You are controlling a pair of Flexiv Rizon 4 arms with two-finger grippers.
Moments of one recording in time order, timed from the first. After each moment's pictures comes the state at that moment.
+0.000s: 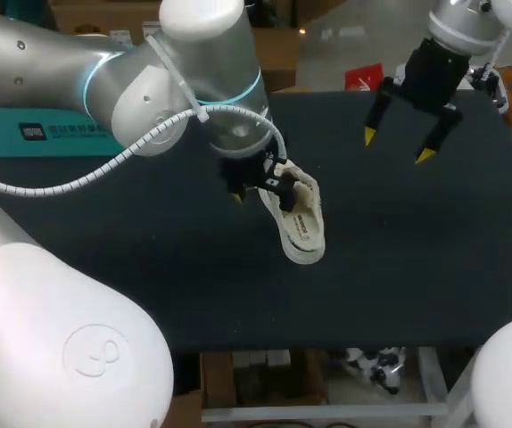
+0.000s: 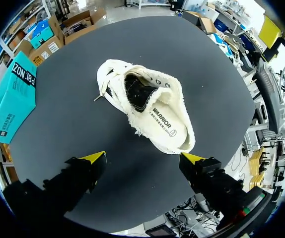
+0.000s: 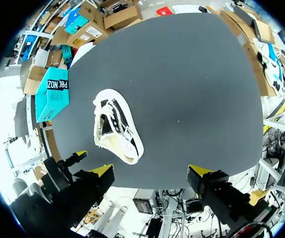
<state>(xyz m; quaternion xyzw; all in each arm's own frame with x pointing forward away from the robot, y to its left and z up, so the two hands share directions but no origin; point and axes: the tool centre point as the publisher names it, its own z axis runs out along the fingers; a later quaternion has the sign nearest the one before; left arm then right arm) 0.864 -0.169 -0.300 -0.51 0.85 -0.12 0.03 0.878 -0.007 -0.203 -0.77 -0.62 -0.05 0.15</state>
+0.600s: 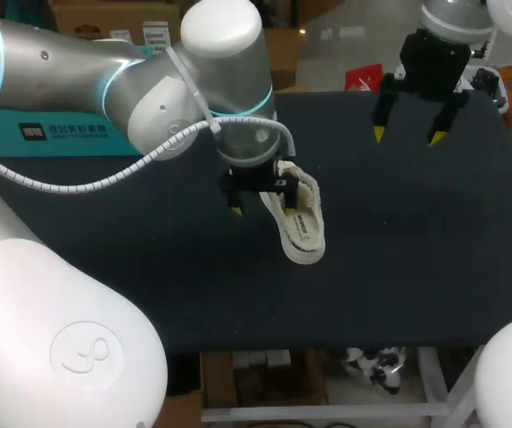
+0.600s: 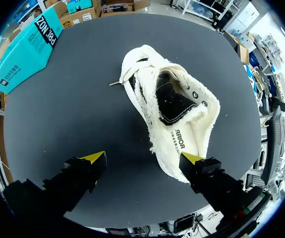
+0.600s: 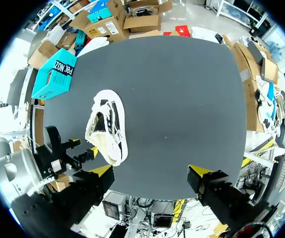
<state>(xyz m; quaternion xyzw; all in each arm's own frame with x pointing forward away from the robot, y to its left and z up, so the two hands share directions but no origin) 0.881 -0.175 -0.337 -0.67 0.74 -0.11 0.03 0.888 -0.030 -0.188 -0.69 -0.72 -0.05 0.05</state>
